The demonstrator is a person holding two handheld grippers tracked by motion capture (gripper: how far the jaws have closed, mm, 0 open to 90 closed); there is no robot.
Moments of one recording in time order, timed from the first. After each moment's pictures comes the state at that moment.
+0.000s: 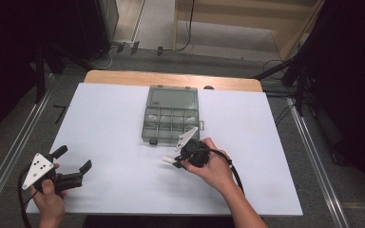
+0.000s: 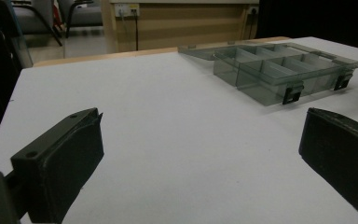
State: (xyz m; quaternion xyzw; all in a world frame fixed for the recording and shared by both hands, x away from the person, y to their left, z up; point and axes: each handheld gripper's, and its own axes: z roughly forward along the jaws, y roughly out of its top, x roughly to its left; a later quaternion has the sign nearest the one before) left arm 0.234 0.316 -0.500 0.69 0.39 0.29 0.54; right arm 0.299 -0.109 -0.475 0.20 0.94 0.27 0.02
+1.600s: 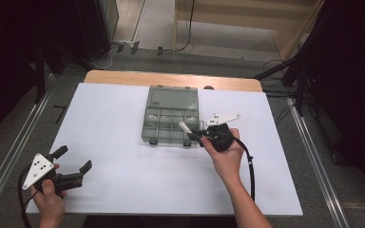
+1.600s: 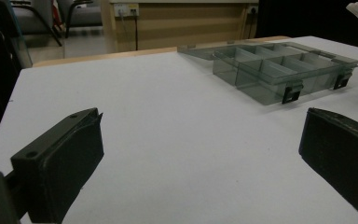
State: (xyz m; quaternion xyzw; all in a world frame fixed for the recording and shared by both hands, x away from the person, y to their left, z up) left arm 0.234 0.316 -0.500 0.69 0.39 0.29 0.54; right arm 0.316 -0.174 -0.453 0.36 0.81 0.45 0.10
